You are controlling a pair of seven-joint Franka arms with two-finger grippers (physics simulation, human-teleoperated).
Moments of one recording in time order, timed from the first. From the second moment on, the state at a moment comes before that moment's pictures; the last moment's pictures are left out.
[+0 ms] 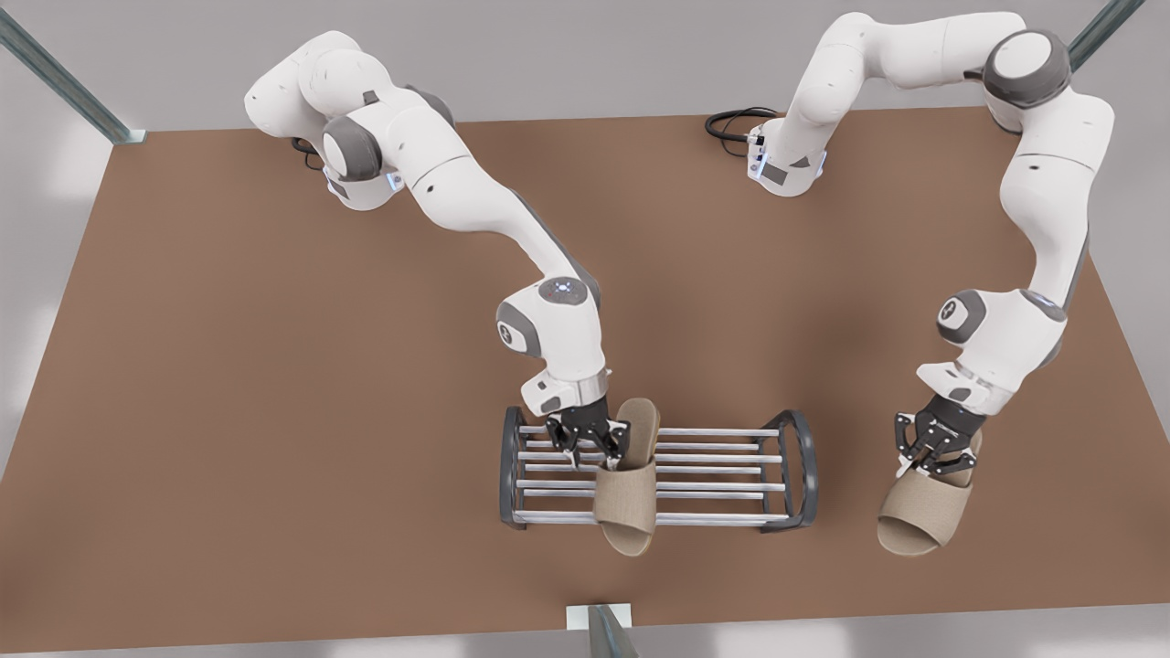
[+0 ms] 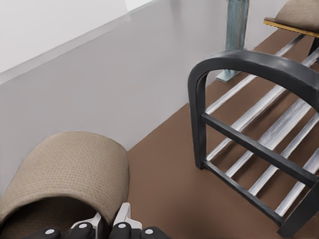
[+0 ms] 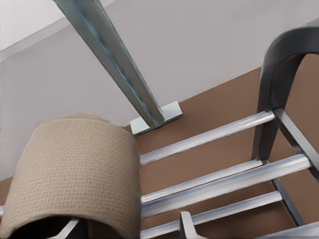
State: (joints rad) left arm 1.05 0.96 -1.15 -1.79 0.77 2.82 0.55; right arm 0.86 1.01 -0.36 -0.95 -0.07 2.52 1.18
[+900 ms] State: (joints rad) left arm 0.42 0.69 -1.20 -1.53 1.06 2.25 -0.19; right arm -0.91 0.00 0.05 -1.53 -0.01 1.71 0.70
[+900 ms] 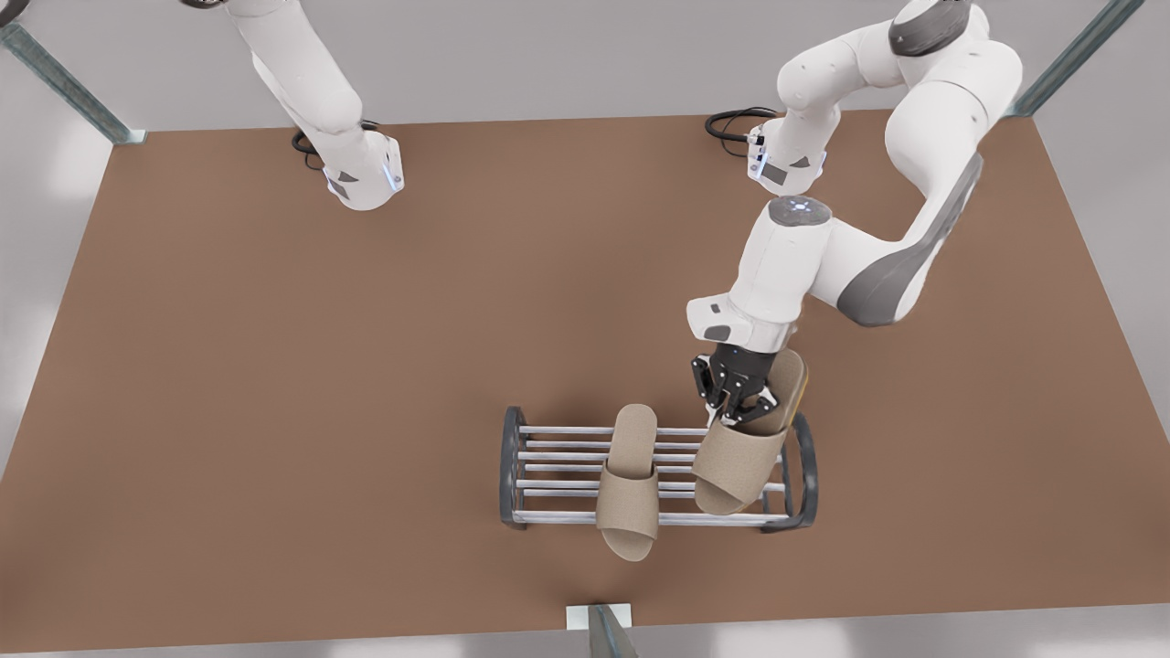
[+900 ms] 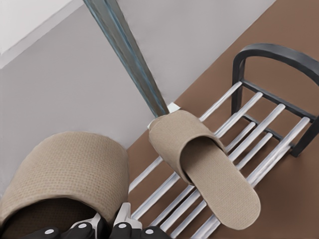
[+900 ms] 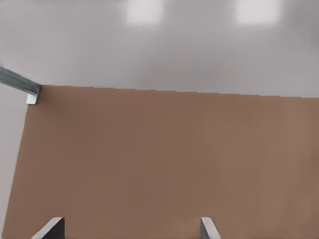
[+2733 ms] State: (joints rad) left arm 0.31 0.67 -0.88 -1.10 0.79 1.60 -1.04; right arm -0.12 0.28 0.08 -1.39 0.00 1.64 0.10
